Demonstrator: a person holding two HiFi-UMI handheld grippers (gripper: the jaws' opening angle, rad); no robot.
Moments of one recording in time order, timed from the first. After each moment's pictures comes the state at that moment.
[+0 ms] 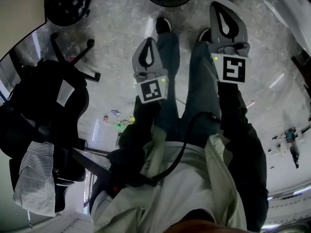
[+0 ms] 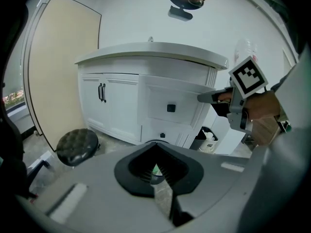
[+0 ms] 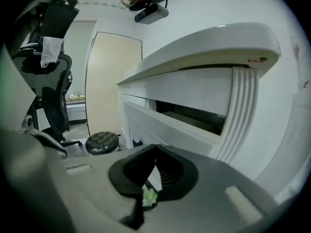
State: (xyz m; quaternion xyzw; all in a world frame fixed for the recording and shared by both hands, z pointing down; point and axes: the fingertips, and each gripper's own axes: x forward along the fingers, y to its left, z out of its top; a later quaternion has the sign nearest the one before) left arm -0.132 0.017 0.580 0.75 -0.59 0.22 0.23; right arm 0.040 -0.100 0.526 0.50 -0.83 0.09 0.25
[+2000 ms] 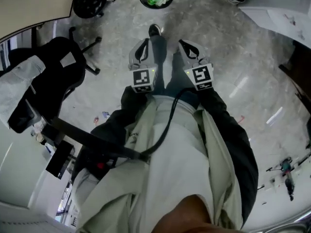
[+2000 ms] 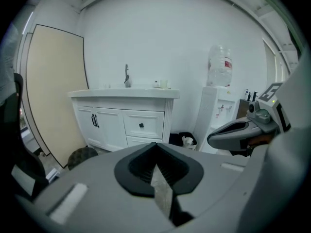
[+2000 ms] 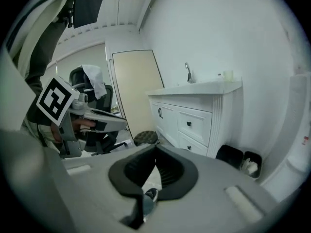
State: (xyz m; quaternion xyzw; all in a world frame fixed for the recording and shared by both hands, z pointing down) left arm -0.021 0.109 0.397 0.77 -0.57 0.22 0.17; right arm 0.094 0.132 0.423 0.36 -0.89 0.20 0.20
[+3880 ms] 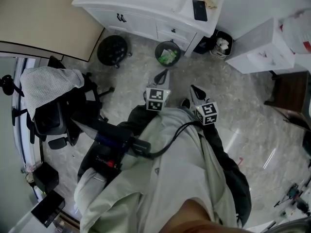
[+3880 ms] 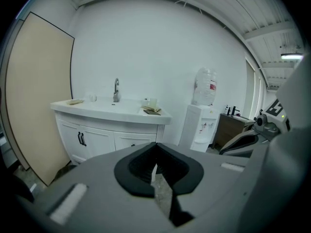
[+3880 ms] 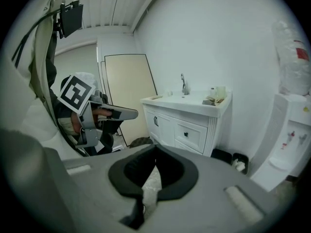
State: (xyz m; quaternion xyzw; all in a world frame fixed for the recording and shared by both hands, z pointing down) left arm -0.065 0.092 0.301 0.85 -0.48 0.17 0.15; right arm 0.053 0.167 0.324 0.44 -0.85 0.19 0.20
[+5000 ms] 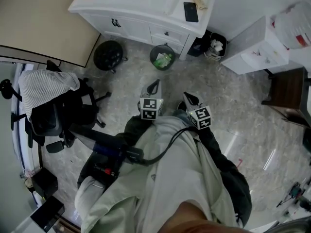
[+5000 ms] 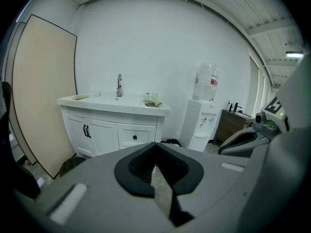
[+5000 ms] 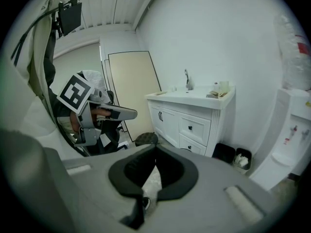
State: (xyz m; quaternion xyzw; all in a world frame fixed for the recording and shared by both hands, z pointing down) left arm -0.068 0.135 0.320 0.83 -0.49 0.19 0.17; right arm 0.053 0.202 0.338 0.42 -0.86 0.21 0.21
